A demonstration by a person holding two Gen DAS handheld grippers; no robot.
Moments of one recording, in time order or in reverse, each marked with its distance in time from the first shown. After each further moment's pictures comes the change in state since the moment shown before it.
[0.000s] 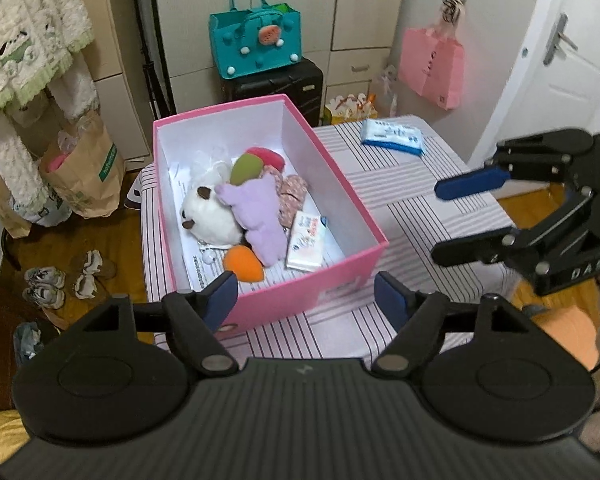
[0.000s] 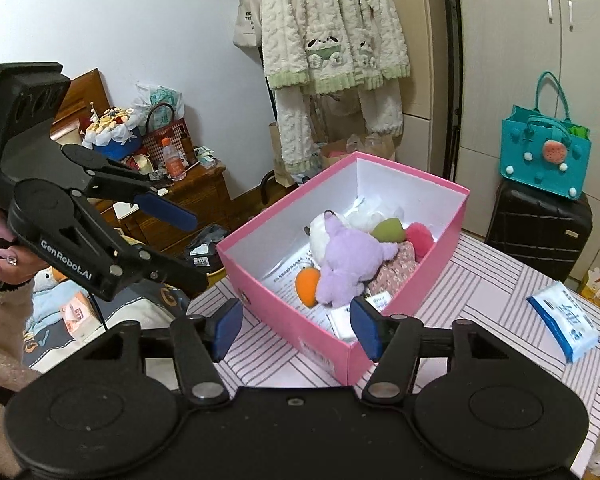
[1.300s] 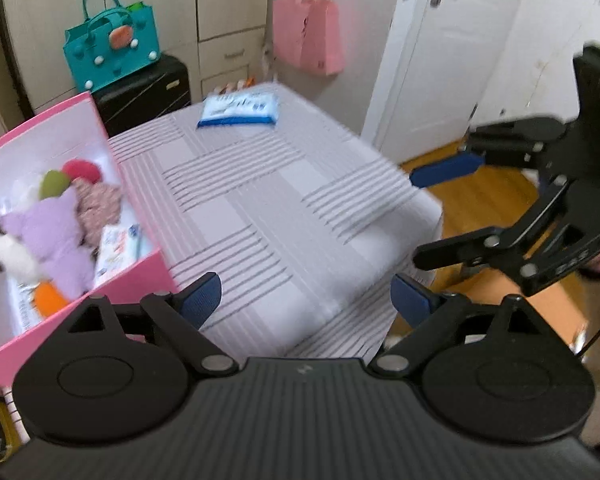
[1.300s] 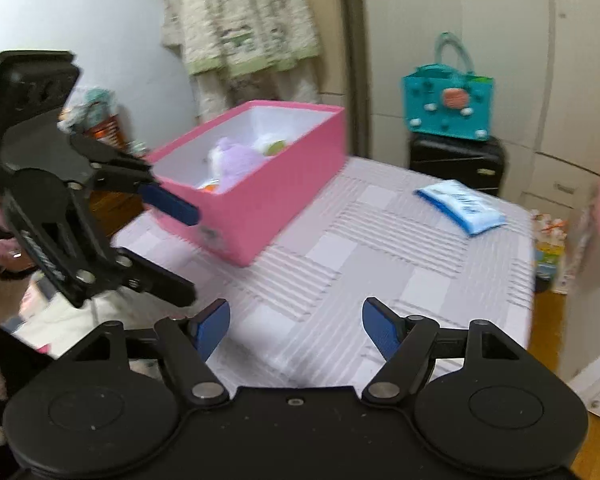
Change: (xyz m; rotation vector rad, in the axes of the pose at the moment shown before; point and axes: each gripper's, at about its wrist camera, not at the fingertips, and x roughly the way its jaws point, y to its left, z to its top) left arm 0.081 -0.131 -0.022 0.221 0.014 -0.246; right arm -0.066 -0.063 -0.137 0.110 -0.026 -0.213
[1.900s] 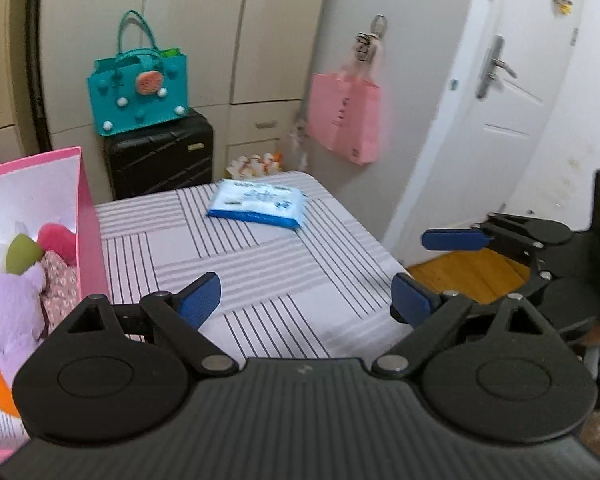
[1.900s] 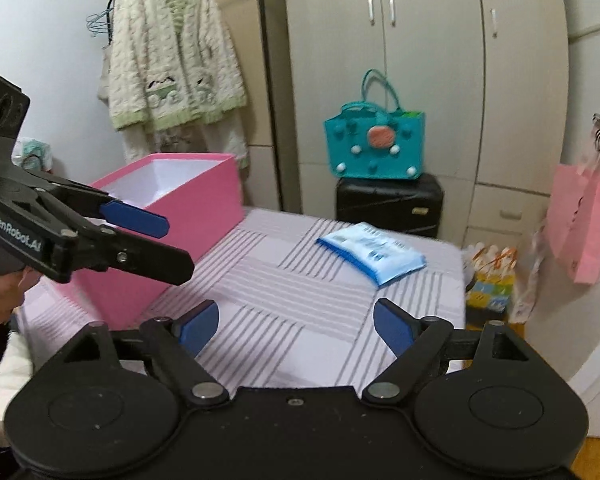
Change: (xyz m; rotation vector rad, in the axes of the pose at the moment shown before) left arm 0.074 0.015 0.061 -0.151 -0.253 0.051; right arm 0.050 -0.087 0.006 0.051 -0.186 -0.140
